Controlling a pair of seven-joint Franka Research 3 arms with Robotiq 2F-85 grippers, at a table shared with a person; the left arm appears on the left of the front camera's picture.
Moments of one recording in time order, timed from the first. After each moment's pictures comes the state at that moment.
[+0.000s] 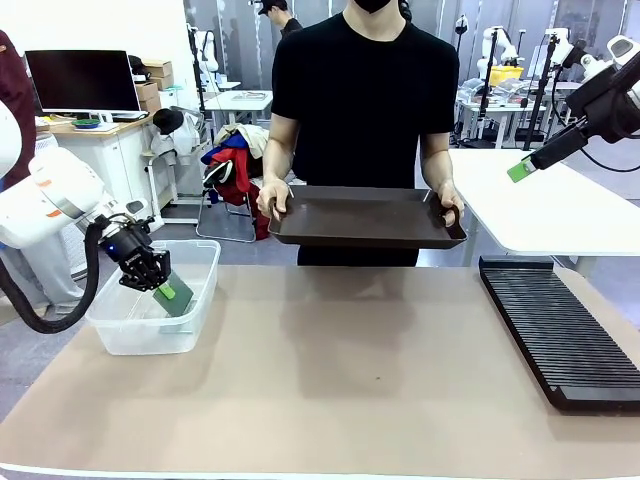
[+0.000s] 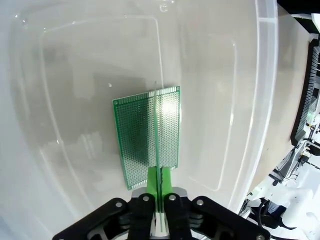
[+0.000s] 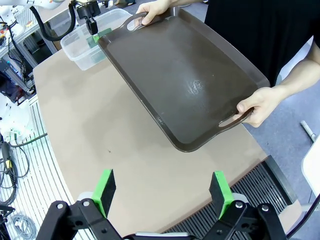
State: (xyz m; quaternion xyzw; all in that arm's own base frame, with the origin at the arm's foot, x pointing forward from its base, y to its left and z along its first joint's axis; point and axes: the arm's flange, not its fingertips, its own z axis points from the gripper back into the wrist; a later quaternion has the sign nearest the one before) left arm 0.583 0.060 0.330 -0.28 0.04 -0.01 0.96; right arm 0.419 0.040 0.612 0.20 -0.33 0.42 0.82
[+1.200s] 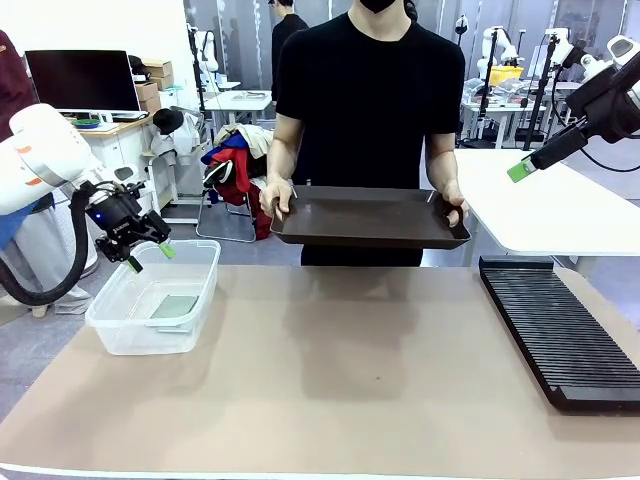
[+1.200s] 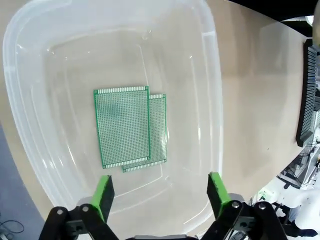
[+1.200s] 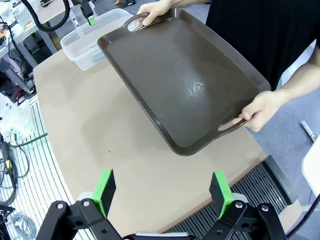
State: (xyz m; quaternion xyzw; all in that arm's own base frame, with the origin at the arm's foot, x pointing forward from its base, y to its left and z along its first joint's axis) left arm 0.575 0.059 0.413 -0.23 -0.03 -0.04 0.97; right arm 0.419 0.040 0.612 0.20 -0.33 0.42 0.82
